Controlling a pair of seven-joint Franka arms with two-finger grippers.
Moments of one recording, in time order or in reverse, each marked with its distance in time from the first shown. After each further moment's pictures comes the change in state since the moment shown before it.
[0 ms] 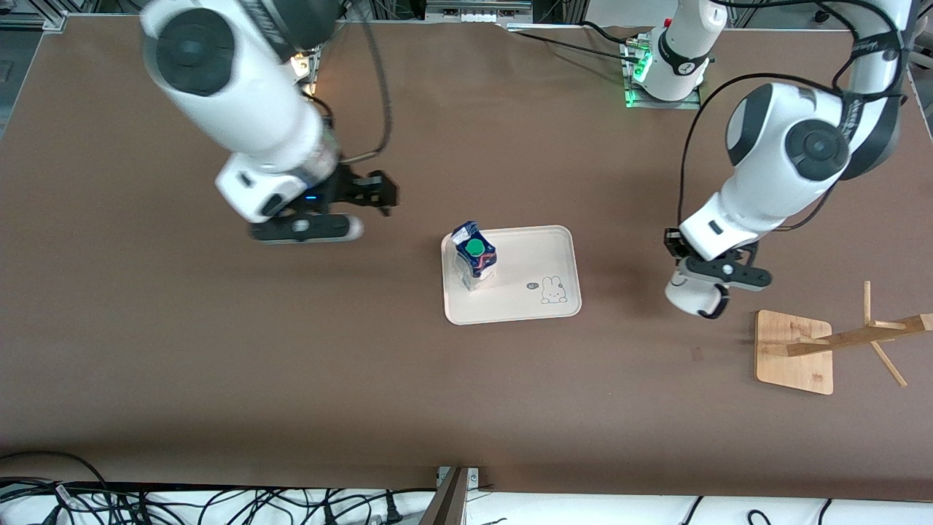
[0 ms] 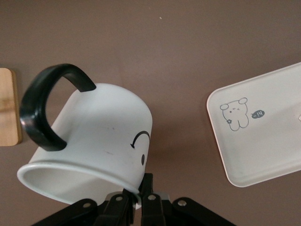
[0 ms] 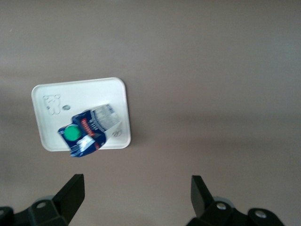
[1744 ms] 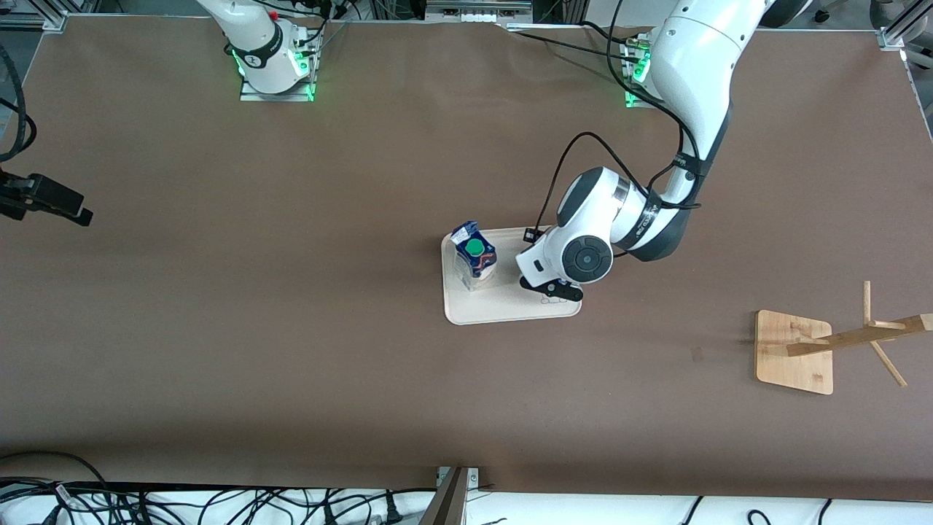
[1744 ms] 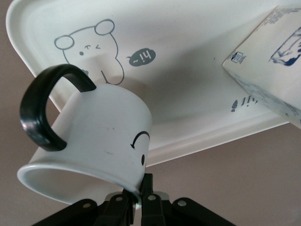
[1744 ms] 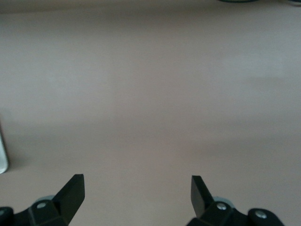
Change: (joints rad) left arm -0.324 0.490 0.032 0.410 -0.180 -0.299 -0.208; right arm -0.407 -0.290 -0.197 -0.283 -0.025 0.016 -0.516
